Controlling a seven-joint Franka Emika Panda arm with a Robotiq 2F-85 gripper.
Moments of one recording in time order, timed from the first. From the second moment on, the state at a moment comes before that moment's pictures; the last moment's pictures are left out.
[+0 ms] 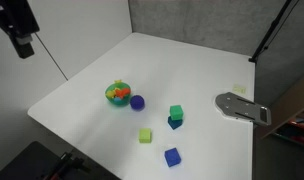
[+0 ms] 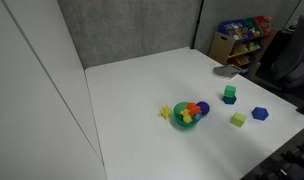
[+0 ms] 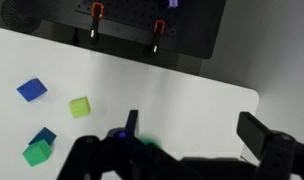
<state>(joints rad) 0.08 -0.67 -0.10 -2.33 0.11 1.46 -0.19</state>
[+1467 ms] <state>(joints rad) 0.07 -0.45 0.00 -2.21 0.11 1.65 -0.08</state>
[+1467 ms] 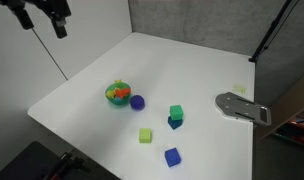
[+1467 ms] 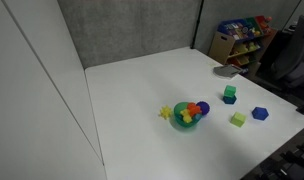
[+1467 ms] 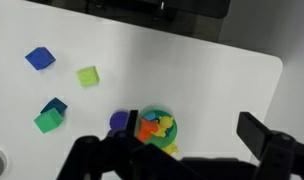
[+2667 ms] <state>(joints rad) 0.01 0.17 -0.01 -1.97 0.09 2.00 0.02</state>
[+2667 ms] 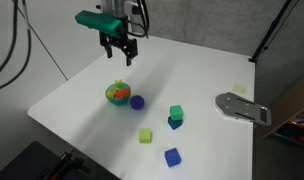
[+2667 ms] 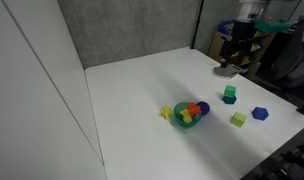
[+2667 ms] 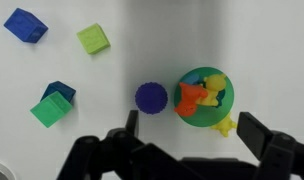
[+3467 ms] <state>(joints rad) -0.02 0.50 -0.11 -1.74 0.06 2.11 0.25</state>
